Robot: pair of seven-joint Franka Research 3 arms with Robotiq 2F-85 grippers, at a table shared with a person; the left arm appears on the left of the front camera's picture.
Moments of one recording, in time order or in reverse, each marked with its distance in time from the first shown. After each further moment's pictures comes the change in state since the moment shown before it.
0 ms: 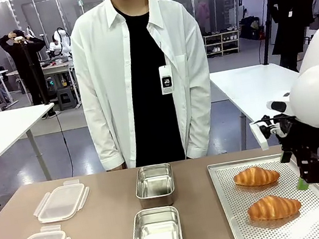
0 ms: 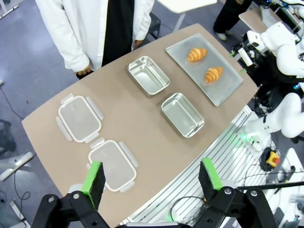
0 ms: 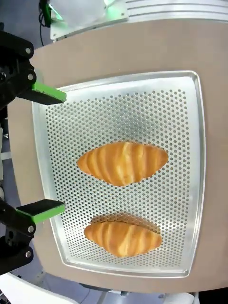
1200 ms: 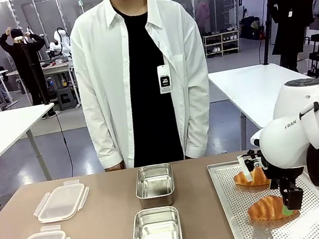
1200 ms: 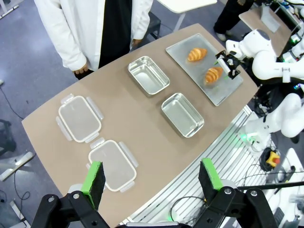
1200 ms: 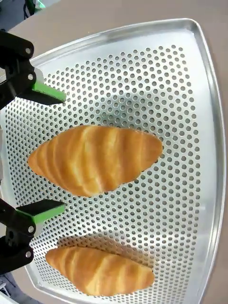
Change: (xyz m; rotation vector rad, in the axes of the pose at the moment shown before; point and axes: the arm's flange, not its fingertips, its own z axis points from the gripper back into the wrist) left arm 0.000 0.000 0.000 0.000 0.000 0.000; right arm 0.010 -0.020 -0.109 0.059 0.055 -0.027
